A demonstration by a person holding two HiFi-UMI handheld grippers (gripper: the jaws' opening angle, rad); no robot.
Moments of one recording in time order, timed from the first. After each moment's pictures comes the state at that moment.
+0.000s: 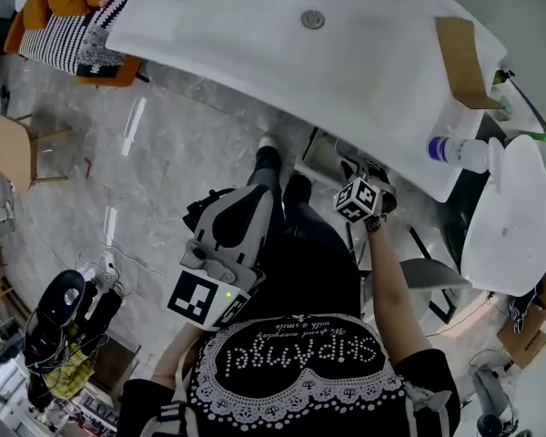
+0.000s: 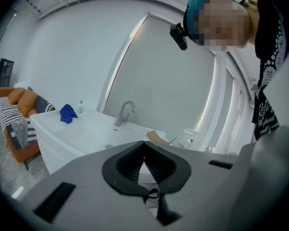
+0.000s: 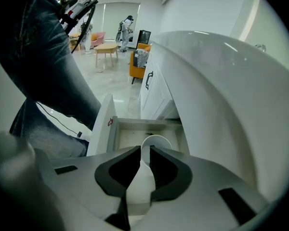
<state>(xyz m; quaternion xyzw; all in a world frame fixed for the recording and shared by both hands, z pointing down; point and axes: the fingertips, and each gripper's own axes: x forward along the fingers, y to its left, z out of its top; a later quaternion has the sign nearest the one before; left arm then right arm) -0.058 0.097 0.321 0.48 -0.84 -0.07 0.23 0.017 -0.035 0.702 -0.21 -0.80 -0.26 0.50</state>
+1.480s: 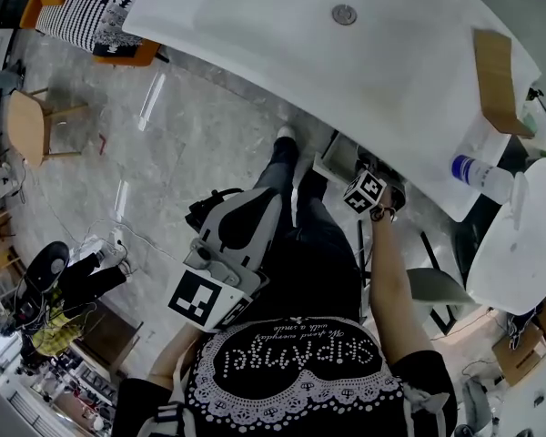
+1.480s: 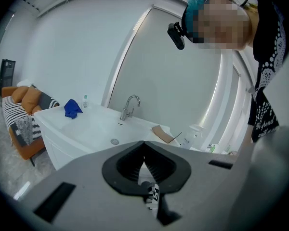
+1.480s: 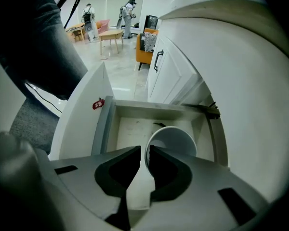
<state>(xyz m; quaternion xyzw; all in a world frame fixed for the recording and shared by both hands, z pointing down) -0.074 0.102 0.335 0.46 -0.84 -0.06 0.27 0.014 -0.035 0.770 -0.24 -0.74 -0.28 0.56</state>
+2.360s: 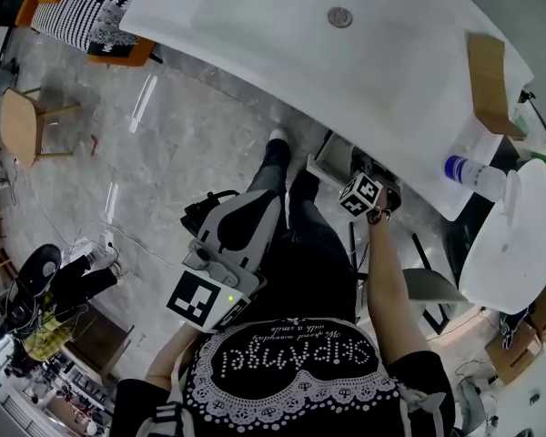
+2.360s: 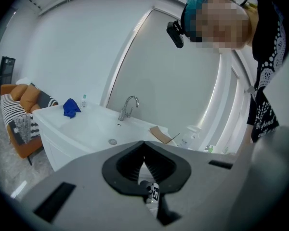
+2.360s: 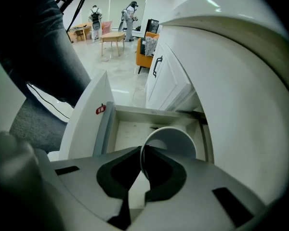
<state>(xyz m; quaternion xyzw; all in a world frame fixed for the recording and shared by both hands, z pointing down) -0.067 0.105 0.335 0.47 -0.84 -0.07 0.26 0.009 -0.036 0.755 -0.24 -0.75 -0.29 0.54</state>
